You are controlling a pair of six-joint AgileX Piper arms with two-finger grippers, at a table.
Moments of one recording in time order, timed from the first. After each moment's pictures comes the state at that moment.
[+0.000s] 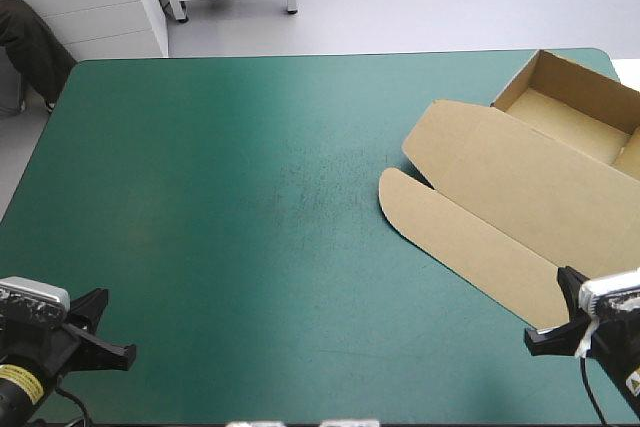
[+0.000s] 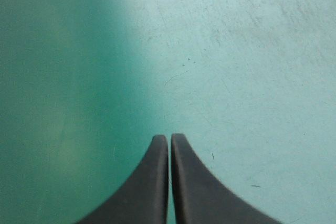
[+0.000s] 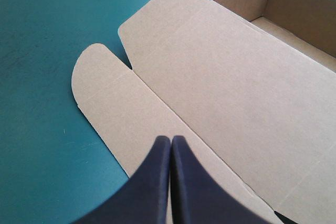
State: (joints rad) left arm -0.59 0.28 -0.58 0.38 0.96 -0.38; right arm 0.21 0.30 -0.64 -0.03 0.77 -0.04
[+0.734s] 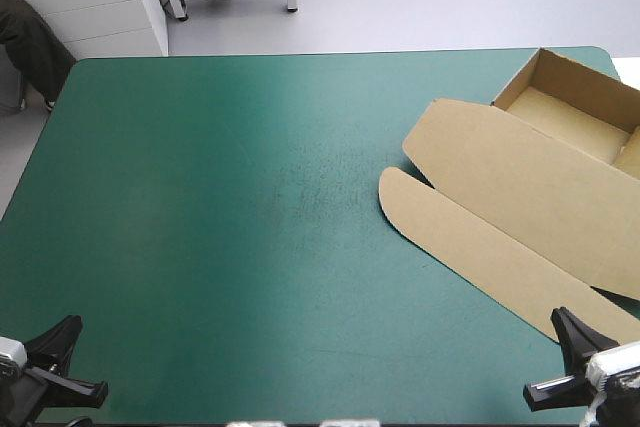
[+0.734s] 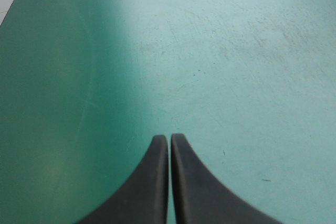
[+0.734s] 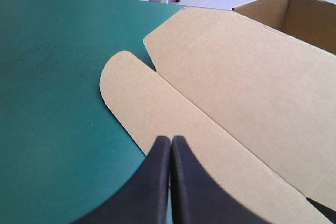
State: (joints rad) left arm -0.59 -0.02 -0.50 0.39 1.03 -0.35; right arm 0.21 -0.01 -0.46 0.06 0.78 -0.08
